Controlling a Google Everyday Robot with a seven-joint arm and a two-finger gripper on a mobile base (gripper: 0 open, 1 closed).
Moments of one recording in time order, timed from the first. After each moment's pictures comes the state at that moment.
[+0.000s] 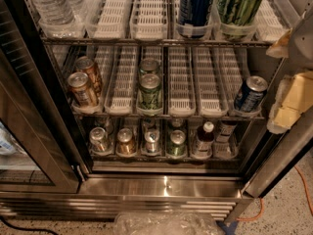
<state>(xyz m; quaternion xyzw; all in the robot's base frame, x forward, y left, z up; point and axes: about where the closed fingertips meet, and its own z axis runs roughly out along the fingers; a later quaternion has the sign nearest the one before) 0.438 -0.217 0.976 -0.60 0.78 -0.03 0.16</state>
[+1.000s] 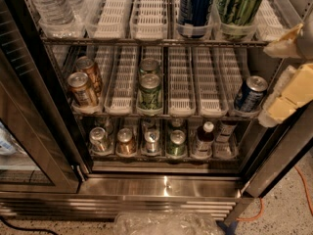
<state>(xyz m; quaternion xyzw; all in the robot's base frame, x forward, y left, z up) 0.434 -0.197 0.990 -0.57 0.79 0.07 0.23</state>
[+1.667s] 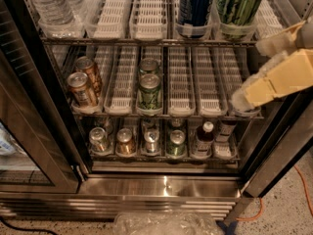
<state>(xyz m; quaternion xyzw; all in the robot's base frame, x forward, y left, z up) 0.423 -0.151 1.022 -0.46 0.79 0.20 0.35</state>
